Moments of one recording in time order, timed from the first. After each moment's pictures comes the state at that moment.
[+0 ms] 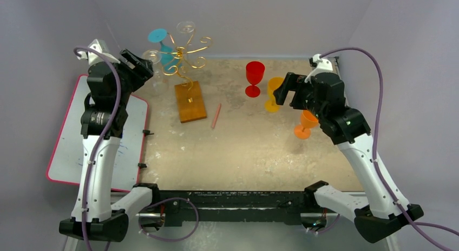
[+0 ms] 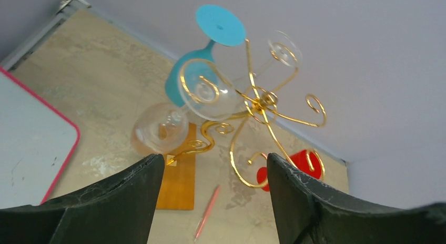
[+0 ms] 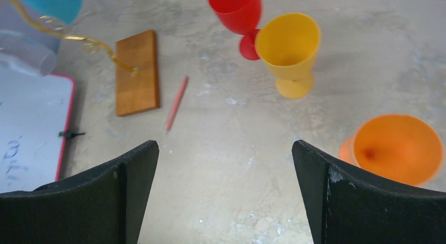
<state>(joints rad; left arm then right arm) -0.04 1.06 1.42 -0.58 -0.17 -0.68 0.41 1.04 1.34 -0.72 0.10 0.41</state>
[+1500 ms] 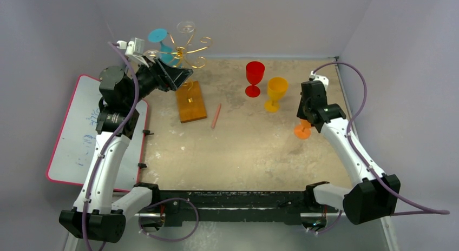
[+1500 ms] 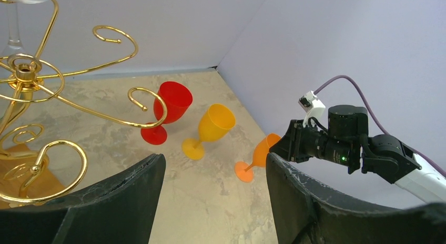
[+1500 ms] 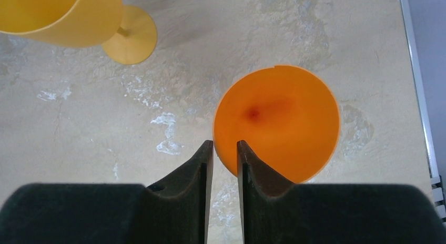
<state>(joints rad) -0.11 1.03 1.21 -0.09 0.60 -0.60 0.23 1.19 1.06 -0.70 0.40 0.36</state>
